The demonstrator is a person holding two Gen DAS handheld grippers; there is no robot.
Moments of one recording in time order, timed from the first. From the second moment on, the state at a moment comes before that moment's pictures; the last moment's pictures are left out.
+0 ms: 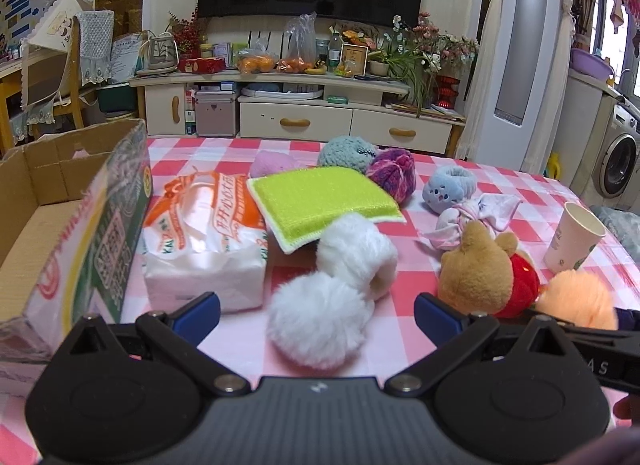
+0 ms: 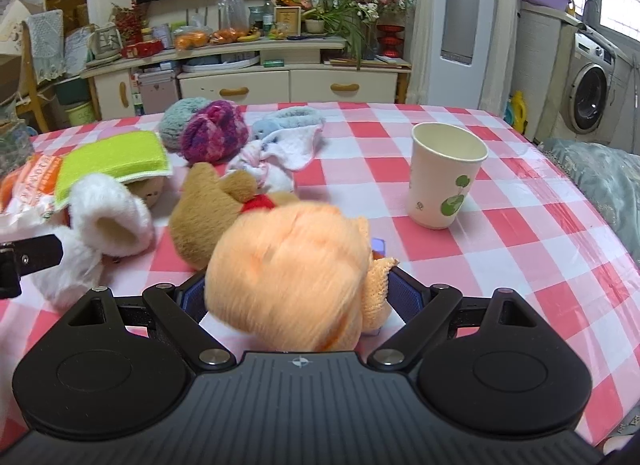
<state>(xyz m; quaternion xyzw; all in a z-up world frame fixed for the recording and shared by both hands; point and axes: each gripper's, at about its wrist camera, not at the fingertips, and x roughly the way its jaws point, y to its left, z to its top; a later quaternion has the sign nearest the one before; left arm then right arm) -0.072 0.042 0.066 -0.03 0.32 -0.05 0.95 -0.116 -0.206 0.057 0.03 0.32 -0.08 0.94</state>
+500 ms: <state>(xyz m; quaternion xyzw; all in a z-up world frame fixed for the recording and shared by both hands) -0.097 0.088 0.084 -0.04 0.31 -0.04 0.95 -0.136 -0.180 0.064 0.05 0.32 -0.01 0.94</state>
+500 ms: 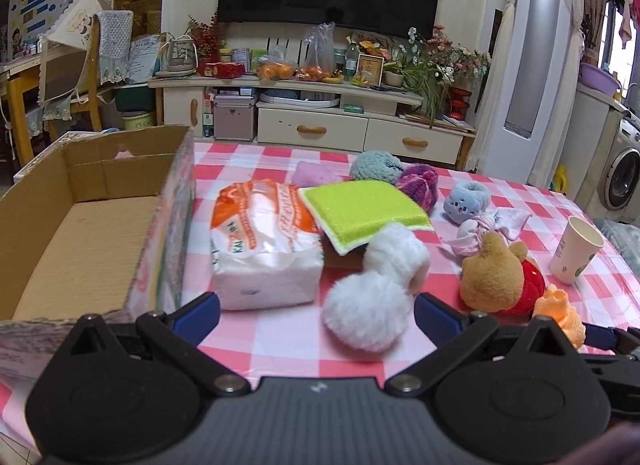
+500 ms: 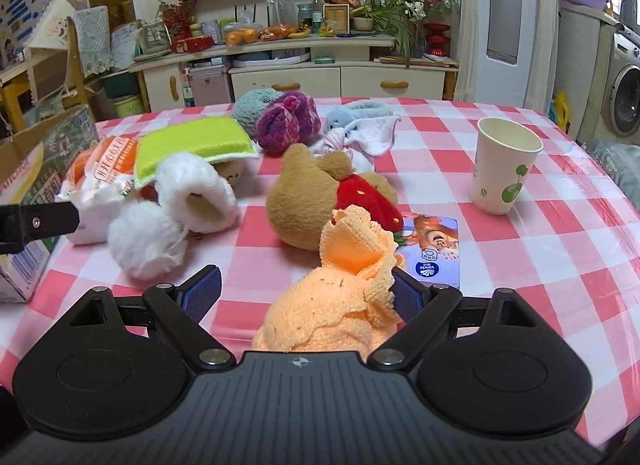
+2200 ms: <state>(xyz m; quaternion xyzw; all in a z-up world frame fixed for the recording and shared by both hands) -0.137 0.134 0.104 0.00 0.26 0.00 0.97 -0.193 -0.141 0.094 0.02 0.21 0.00 0.98</state>
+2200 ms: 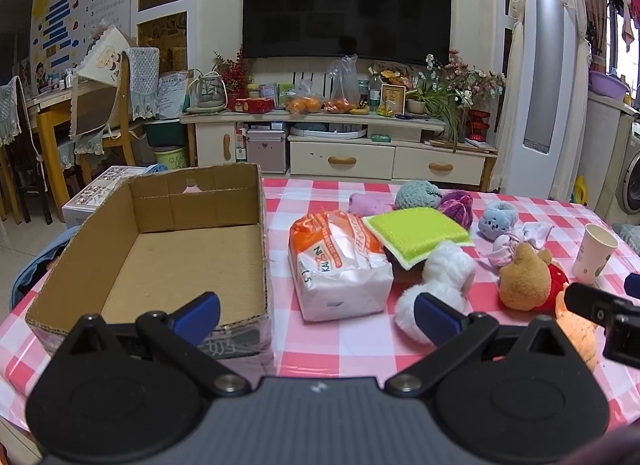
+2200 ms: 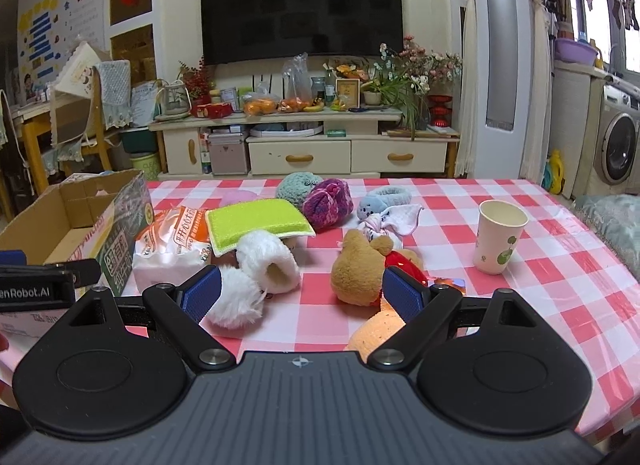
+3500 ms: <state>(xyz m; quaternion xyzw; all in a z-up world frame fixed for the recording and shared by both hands) -0.052 0.158 0.083 0.09 0.17 0.14 0.97 -0.164 -0.209 0.039 0.11 0.28 -0.03 0.95</state>
